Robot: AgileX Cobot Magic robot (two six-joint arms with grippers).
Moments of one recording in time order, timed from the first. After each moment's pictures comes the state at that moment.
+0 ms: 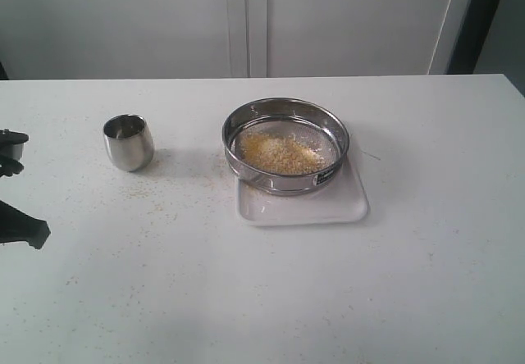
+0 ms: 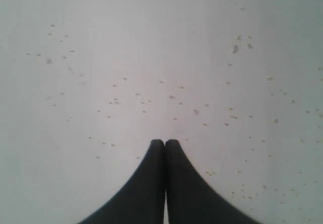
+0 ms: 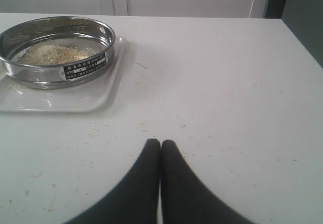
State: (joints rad) left arm -0.24 1.43 -0.87 0.10 1.02 -0.14; right arm 0.11 0.01 -0.01 -0.02 0.36 0.07
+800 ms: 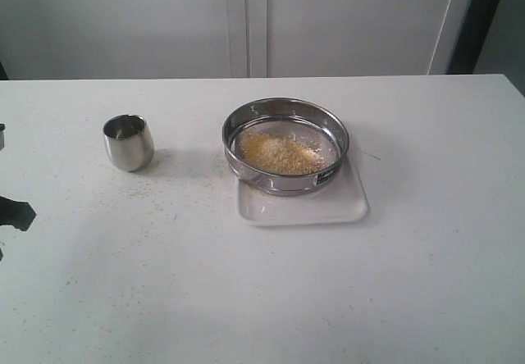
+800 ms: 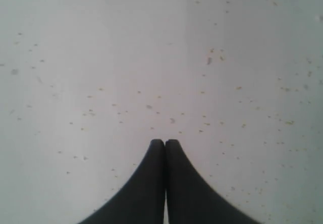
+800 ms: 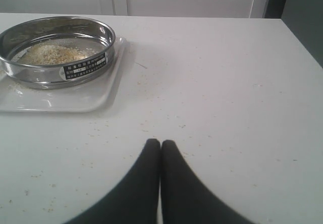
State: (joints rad) left arm -0.06 1.43 -0.87 -0.14 1.00 0.11; right arm 0.11 0.01 -0.01 -0.02 0.36 0.07
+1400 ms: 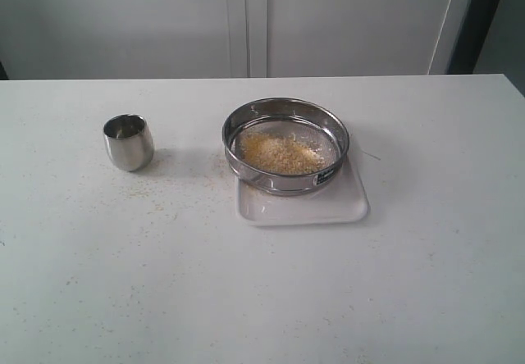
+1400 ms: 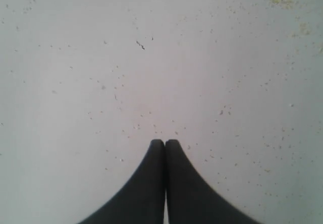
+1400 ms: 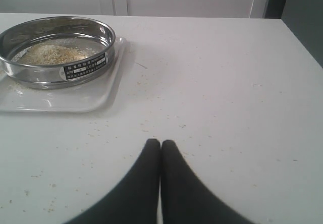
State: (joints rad) left arm 0.14 1.04 -0.87 -0.16 1.02 0.02; right arm 0.11 0.01 -0.01 -0.02 0.36 0.07
